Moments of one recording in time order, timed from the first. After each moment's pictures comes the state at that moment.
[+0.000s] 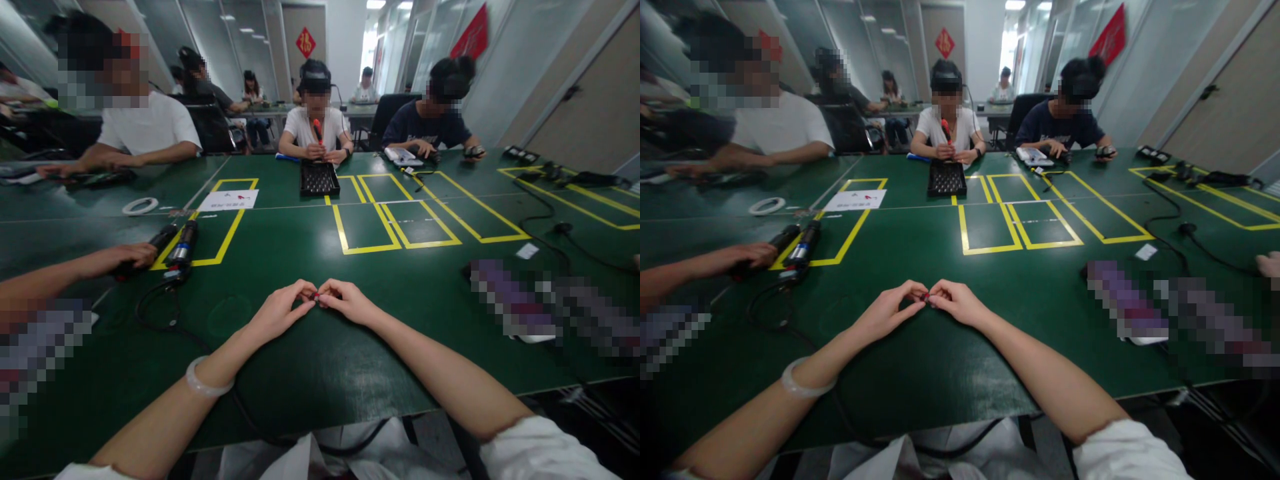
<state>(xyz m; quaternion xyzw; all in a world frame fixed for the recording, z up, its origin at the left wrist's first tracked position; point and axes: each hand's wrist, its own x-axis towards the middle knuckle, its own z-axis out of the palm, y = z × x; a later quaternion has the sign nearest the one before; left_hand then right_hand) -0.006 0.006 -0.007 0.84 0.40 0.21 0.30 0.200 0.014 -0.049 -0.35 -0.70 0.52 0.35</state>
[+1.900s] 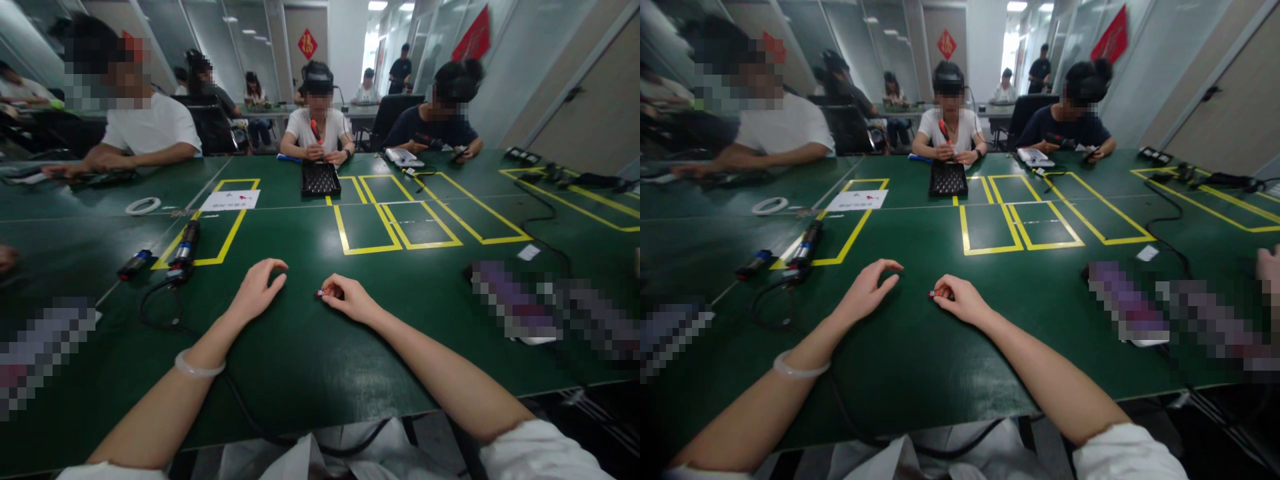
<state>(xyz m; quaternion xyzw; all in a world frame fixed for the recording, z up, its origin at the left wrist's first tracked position) -0.047 0.039 -0.005 0.82 0.51 0.24 0.13 0.205 0.017 -0.050 -0.38 -0.77 0.38 0.35</state>
